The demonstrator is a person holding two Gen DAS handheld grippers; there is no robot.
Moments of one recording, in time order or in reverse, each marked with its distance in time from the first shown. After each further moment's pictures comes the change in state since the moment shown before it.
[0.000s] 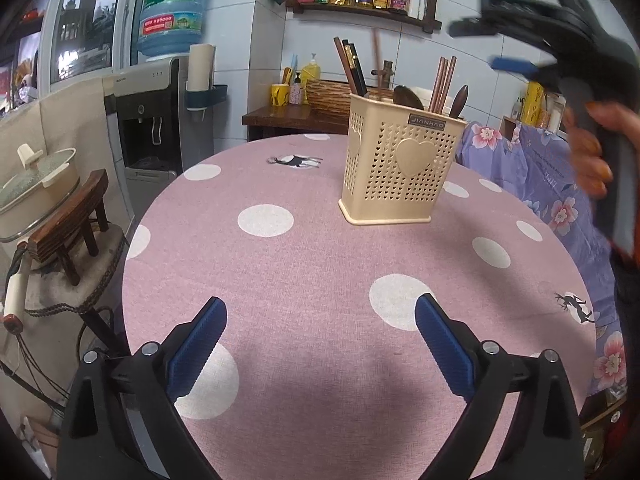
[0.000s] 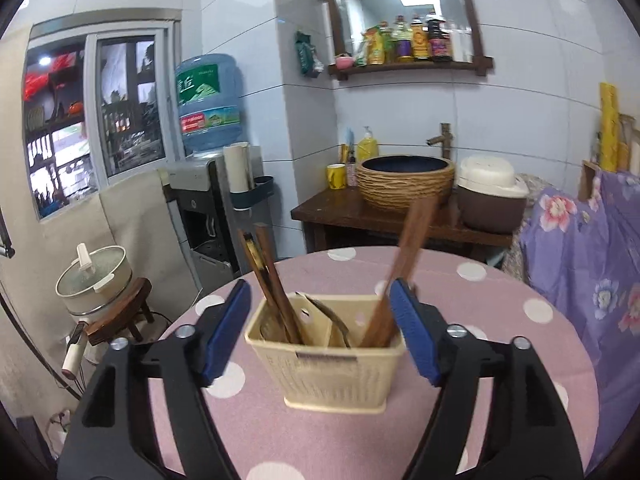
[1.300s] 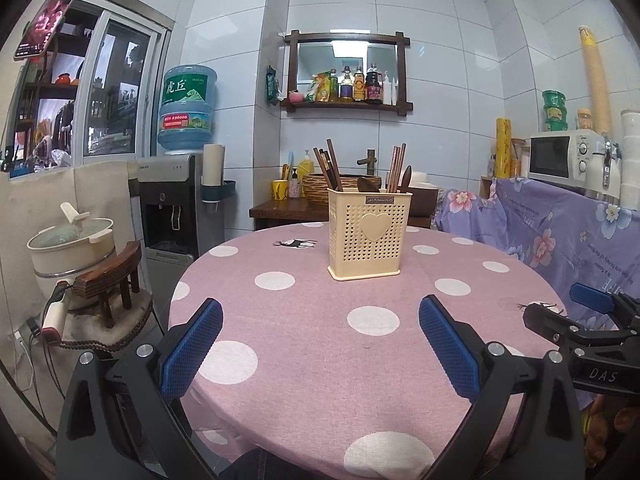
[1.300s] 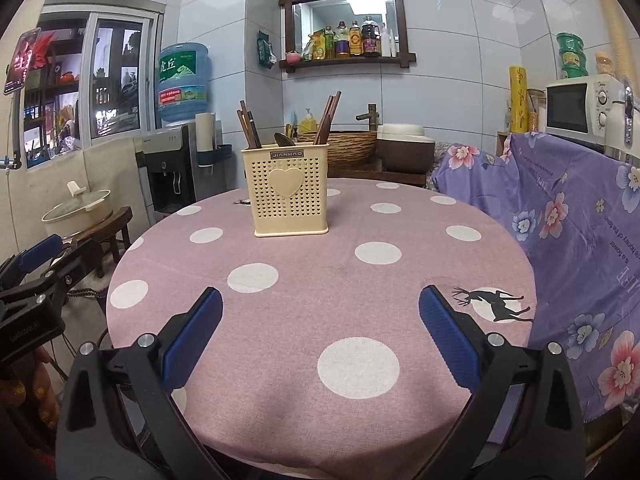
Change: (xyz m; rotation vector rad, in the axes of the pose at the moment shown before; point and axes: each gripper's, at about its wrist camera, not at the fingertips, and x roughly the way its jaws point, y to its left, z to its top) left arm -0.104 -0.020 -0.055 0.068 -0.358 0.022; right arm -0.180 0.024 -0.218 -0.001 -0.019 -0.199
